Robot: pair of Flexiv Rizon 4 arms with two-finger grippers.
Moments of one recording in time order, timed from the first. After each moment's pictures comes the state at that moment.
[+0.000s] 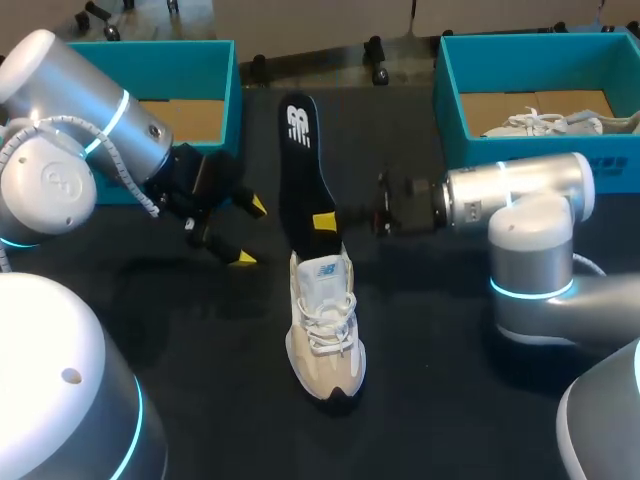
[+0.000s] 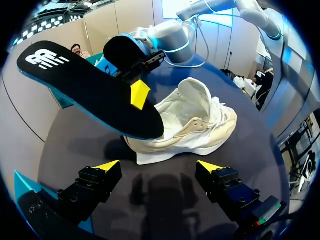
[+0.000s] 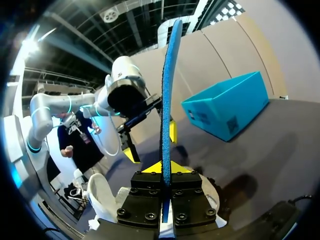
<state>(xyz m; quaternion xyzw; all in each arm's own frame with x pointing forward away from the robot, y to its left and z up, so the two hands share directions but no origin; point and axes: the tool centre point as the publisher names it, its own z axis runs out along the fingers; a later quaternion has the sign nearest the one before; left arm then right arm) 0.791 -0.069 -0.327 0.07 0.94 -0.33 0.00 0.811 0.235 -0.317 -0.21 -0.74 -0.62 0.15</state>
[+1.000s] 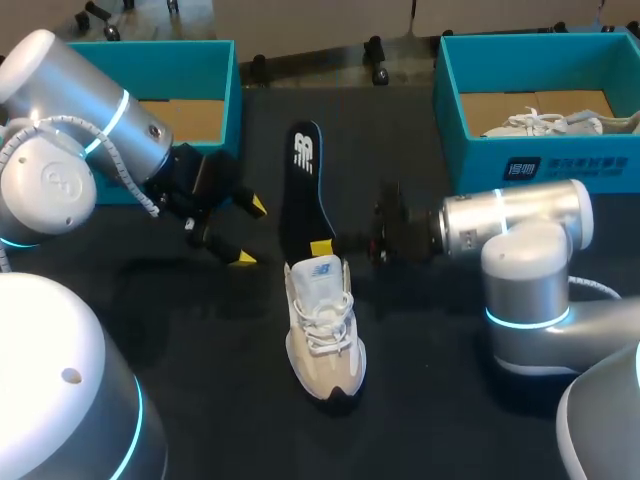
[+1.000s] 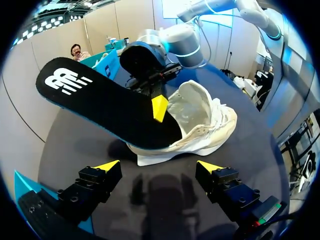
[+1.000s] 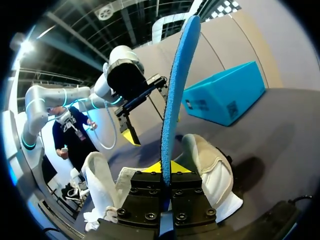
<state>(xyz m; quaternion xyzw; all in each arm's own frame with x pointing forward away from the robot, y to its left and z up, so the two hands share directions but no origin) 0.791 -0.069 -0.327 0.07 0.94 -0.33 0.00 0.782 0.239 -0.347 -0.23 -0.75 -0.60 0.14</state>
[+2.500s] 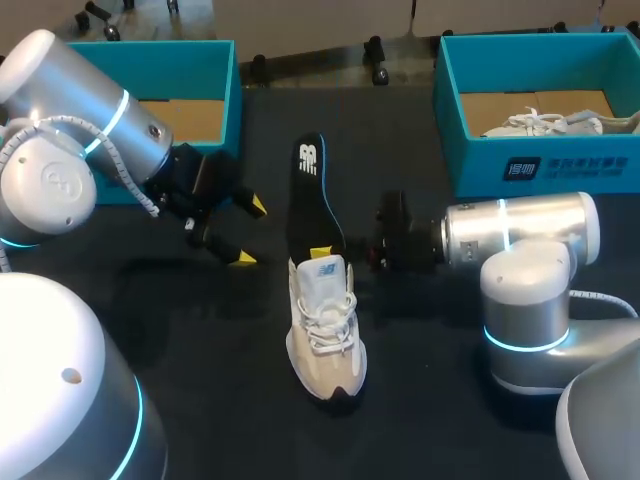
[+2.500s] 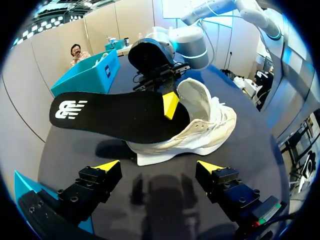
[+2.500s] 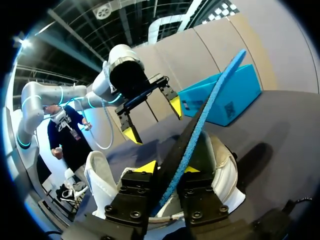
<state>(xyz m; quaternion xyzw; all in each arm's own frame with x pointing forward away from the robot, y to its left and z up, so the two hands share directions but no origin) 0.791 -0.069 -0.327 0.07 0.94 -0.33 0.00 0.774 0.237 -0.344 -0.25 -0.75 -0.60 0.11</state>
